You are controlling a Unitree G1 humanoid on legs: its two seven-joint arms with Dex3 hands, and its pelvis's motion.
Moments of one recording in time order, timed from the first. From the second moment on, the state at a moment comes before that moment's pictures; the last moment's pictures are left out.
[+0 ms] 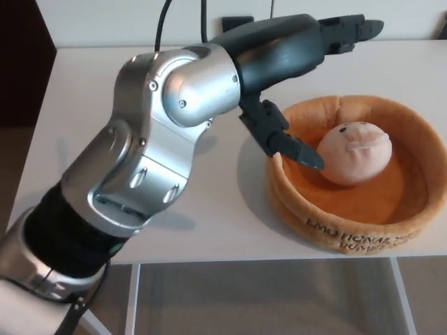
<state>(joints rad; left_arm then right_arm) -0.84 0.32 -0.50 -0.28 0.42 0.58 -0.71 -0.14 -0.44 0.15 1.32 -0.28 -0.13 0.09</state>
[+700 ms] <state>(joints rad) 0.20 0.40 0.16 -0.53 0.26 0.45 -0.81 -0.08 -0.44 0.15 1.33 -0.28 -0.13 0.09</state>
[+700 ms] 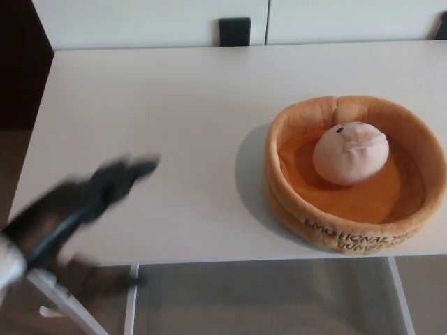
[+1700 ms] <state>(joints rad) 0.73 0.78 0.08 0.34 0.47 0.12 -0.56 -0.01 -0.44 0.13 1.33 -0.27 -0.13 0.09</state>
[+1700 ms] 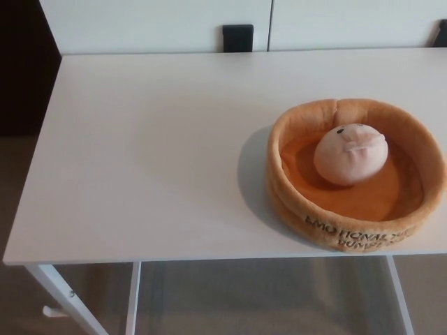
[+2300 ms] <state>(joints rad) 0.26 0.67 -0.10 1.06 0.48 0.01 -0.32 0.01 -0.44 0.11 1.33 -0.27 -0.13 0.10</state>
